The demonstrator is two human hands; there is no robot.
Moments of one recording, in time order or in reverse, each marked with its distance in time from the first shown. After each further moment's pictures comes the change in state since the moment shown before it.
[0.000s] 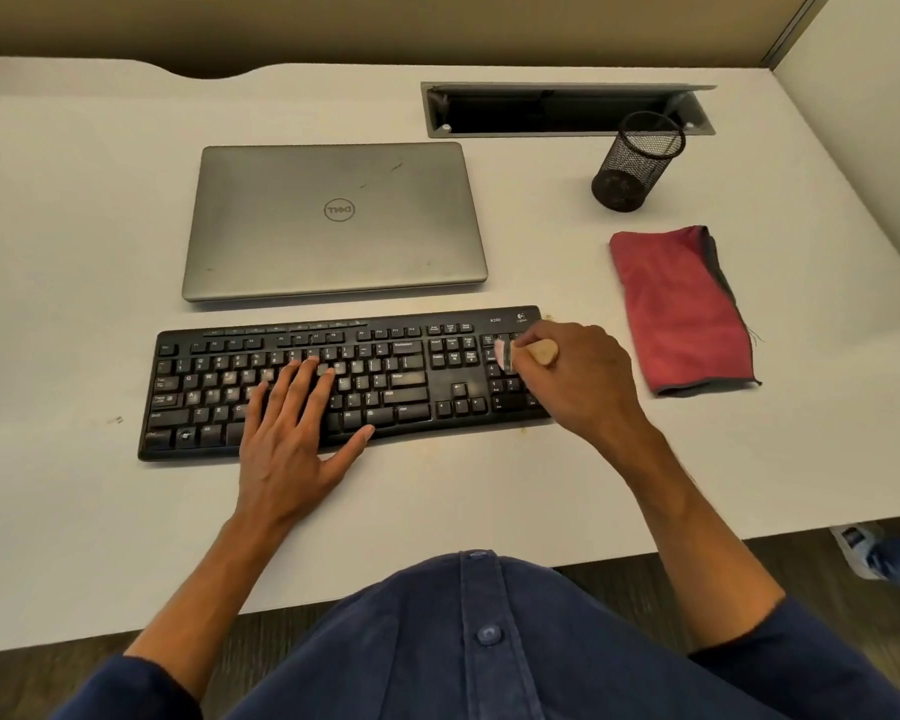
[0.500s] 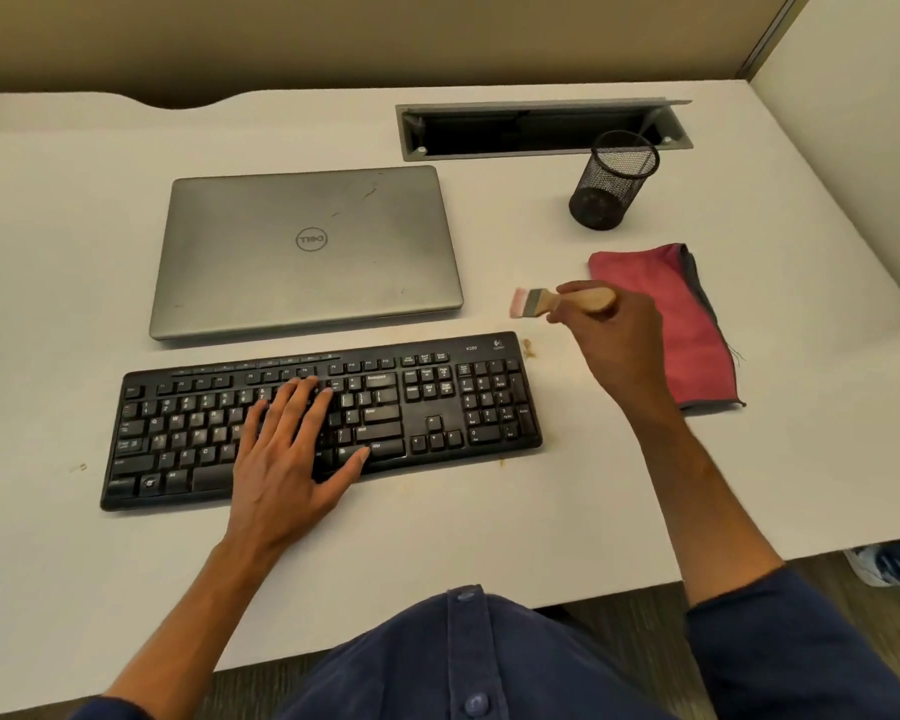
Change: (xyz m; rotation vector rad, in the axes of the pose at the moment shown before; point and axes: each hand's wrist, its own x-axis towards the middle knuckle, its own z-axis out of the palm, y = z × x) left_hand 0.024 0.020 -0.002 -0.045 -0.024 0.046; right_hand 0.059 0.052 -0.021 0.596 0.293 0.168
